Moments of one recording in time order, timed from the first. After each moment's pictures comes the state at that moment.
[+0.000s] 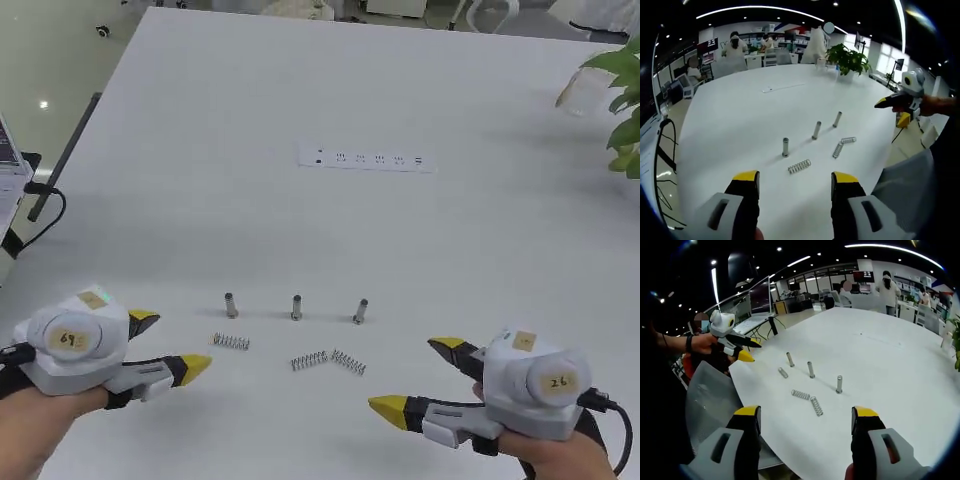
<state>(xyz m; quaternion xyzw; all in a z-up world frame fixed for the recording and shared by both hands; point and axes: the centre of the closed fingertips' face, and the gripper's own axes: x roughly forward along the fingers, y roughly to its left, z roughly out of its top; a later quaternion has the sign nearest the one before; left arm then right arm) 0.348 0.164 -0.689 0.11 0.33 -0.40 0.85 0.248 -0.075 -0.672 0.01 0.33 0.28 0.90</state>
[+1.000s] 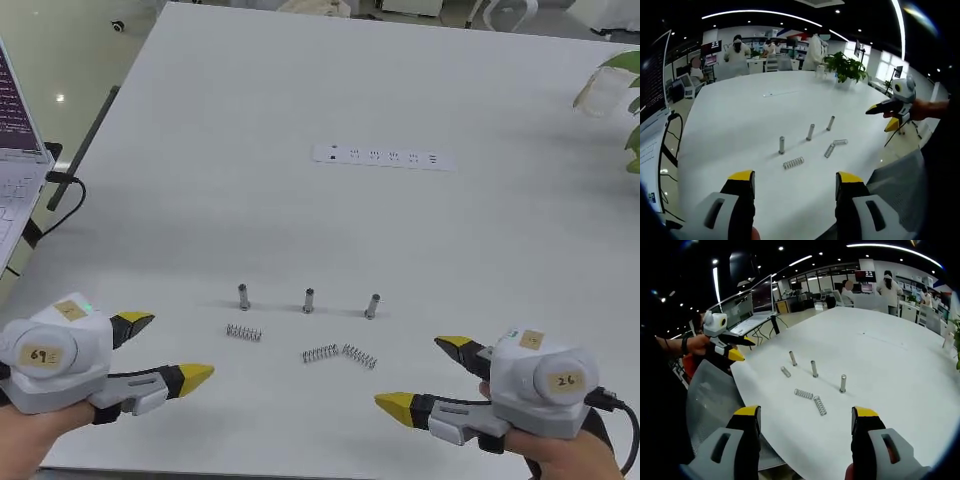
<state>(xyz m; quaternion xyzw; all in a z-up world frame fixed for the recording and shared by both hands) 0.327 0.174 -0.676 0.09 0.31 -0.41 0.85 0.245 -0.068 -0.675 0.01 0.33 0.28 0.90</state>
